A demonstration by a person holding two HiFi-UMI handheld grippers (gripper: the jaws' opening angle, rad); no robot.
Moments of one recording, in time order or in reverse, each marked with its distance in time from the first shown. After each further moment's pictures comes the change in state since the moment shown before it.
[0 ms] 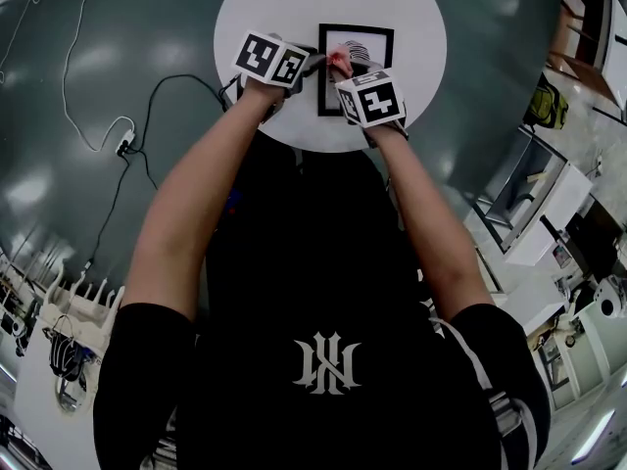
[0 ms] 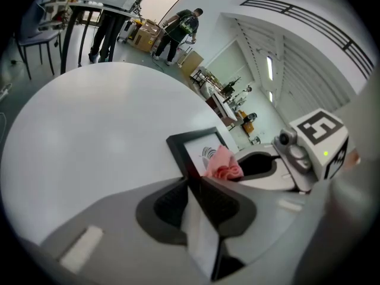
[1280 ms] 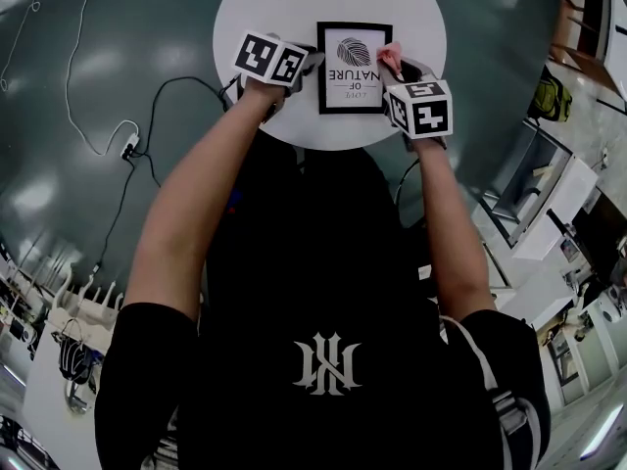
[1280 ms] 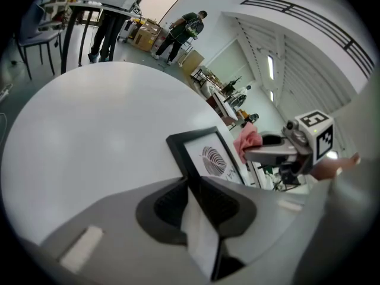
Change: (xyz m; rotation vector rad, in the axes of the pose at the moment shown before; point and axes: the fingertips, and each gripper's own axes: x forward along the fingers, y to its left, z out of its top) left arm -0.001 0.002 0.002 -0.002 0.009 0.006; right arm -0.065 -0.072 -0.008 0.008 -0.097 -0.165
